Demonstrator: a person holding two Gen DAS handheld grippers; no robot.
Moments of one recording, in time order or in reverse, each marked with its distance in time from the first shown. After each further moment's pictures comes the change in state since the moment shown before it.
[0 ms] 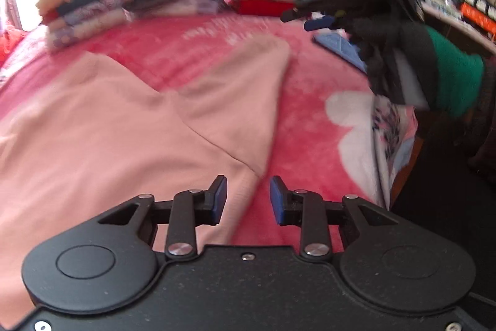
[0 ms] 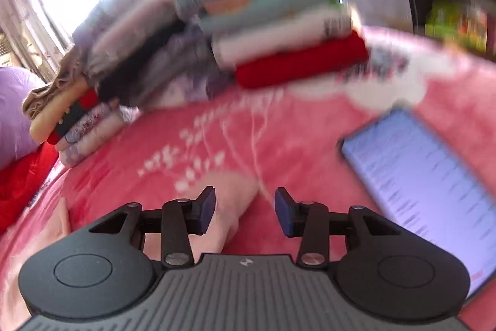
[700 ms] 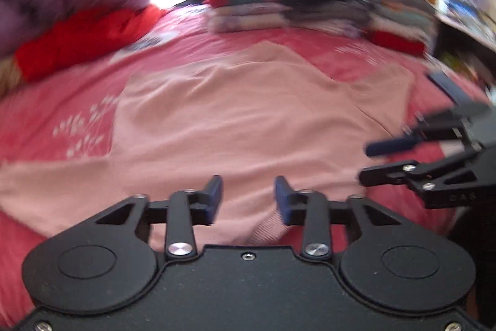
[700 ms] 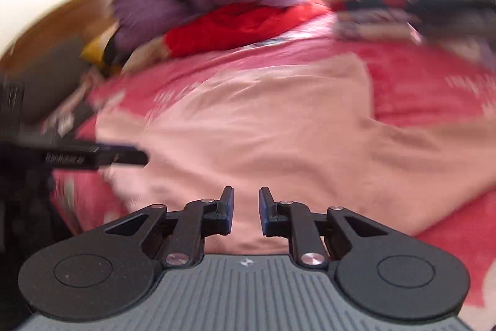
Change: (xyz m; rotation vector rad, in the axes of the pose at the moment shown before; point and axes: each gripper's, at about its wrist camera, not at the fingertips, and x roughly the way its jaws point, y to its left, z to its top) left arm -0.108 0.040 -0.075 -0.021 -0.036 0.318; right arm -0.123 0.170 -0.153 -0.718 0.281 0.701
